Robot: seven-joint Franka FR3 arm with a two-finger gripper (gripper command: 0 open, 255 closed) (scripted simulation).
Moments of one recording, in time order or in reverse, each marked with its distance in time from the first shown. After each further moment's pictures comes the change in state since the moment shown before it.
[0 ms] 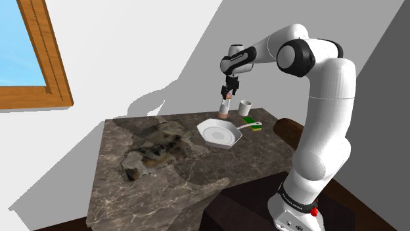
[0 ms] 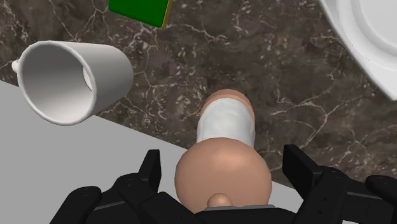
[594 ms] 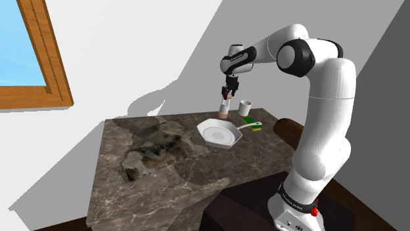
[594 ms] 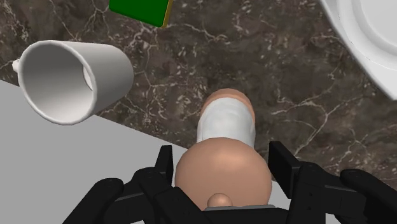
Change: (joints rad) arm 0.000 0.000 0.000 0.001 0.000 0.001 0.000
